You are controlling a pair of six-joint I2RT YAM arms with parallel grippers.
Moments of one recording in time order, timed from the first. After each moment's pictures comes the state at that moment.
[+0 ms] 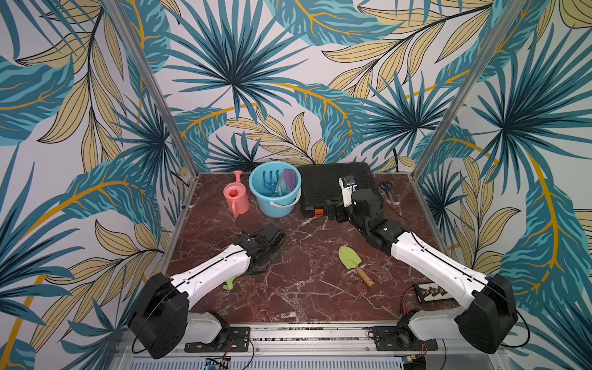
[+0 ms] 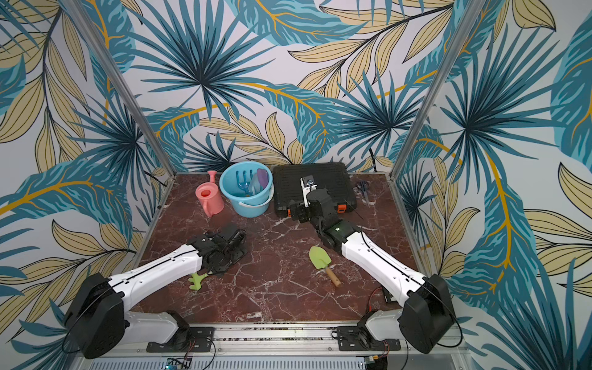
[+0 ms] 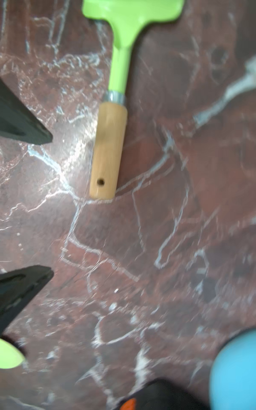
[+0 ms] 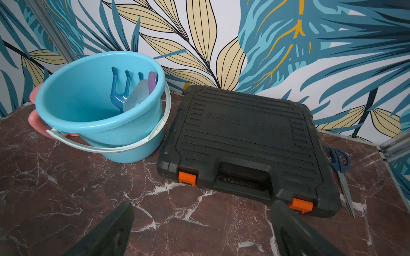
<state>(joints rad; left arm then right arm) -0.61 1.34 0.83 -0.77 -0.22 -1.47 0.58 1.36 1.09 -0.15 0.32 0.09</state>
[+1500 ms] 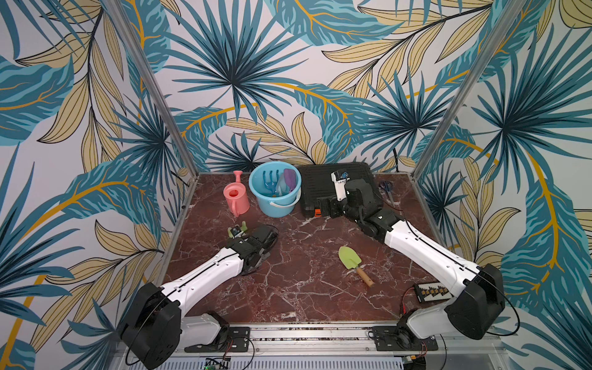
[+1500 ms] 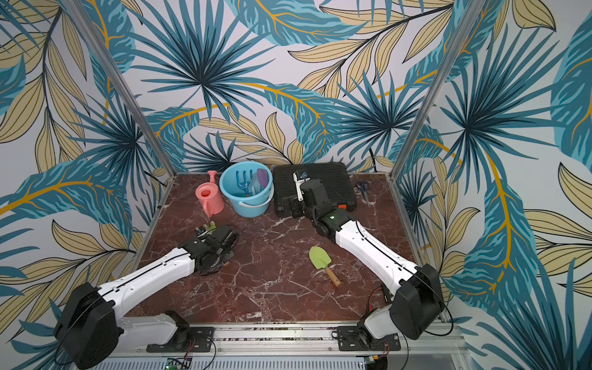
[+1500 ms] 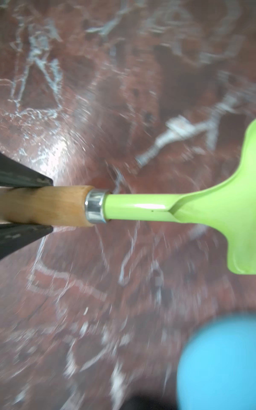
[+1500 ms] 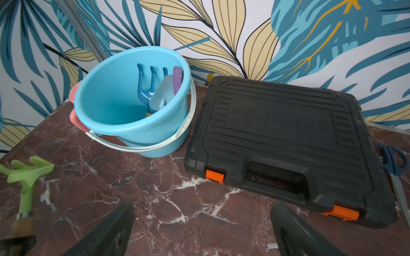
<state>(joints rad) -0.61 1.25 0.85 -0.76 -0.40 -1.16 0.58 1.48 1.29 -0.31 0.15 0.18</state>
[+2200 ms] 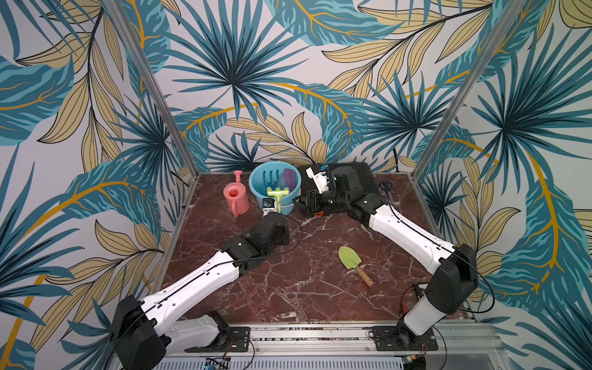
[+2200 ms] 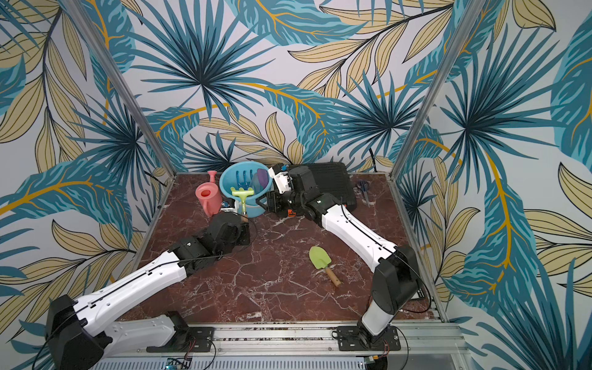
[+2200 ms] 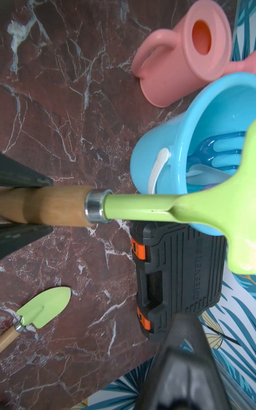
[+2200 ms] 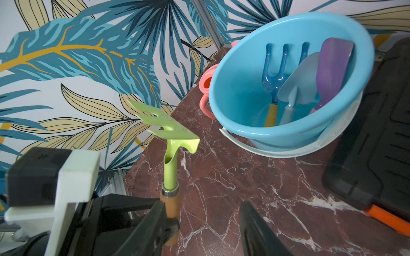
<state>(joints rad) -0.74 1.19 0.97 -0.43 -0.37 -0.60 0.58 1.67 1.50 -0.30 -0.47 0.39</state>
